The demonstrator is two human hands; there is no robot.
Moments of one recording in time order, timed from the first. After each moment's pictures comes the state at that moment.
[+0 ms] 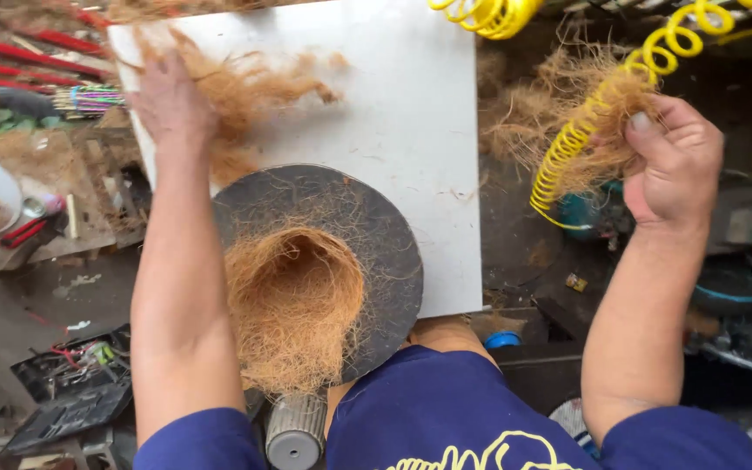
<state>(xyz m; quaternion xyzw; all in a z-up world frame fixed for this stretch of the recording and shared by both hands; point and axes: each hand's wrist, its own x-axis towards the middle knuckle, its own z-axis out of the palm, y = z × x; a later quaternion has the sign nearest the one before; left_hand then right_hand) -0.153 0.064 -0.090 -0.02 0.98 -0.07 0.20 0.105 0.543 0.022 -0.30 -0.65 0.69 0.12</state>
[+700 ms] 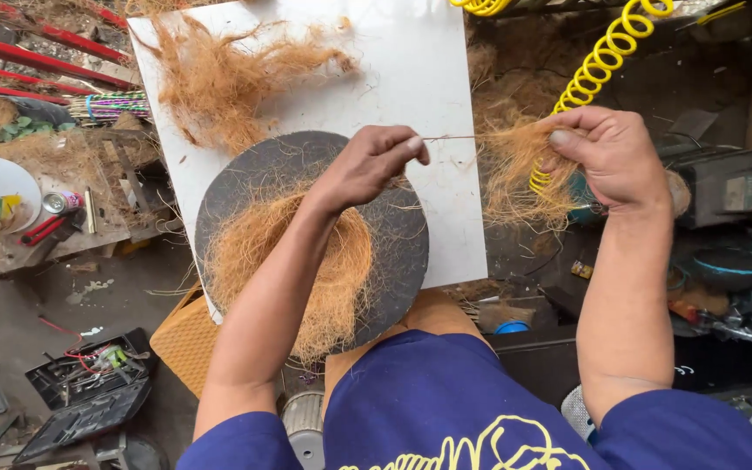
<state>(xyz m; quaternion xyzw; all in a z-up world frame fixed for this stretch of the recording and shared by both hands) 0.018 0.175 0.041 0.24 0.67 0.55 0.44 0.148 0.491 0.047 -0.21 -0.74 0.63 -0.08</state>
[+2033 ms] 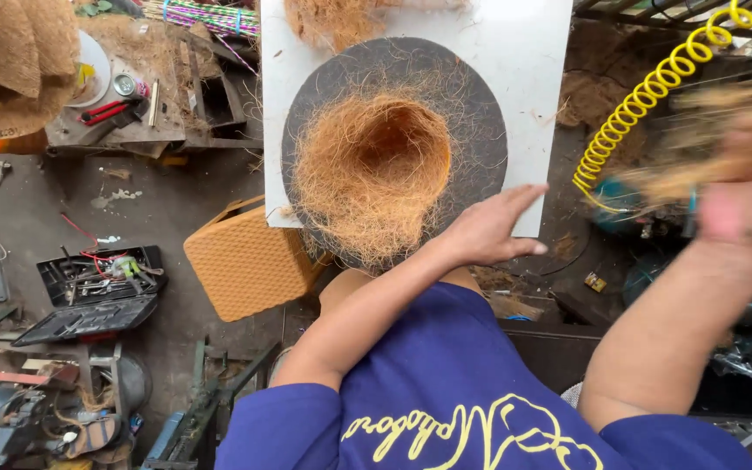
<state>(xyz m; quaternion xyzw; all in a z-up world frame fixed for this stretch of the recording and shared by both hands) 0.218 0.144 0.021 0.38 0.76 0.42 0.31 0.263 0.475 0.073 -0.24 -0.46 0.83 0.18</state>
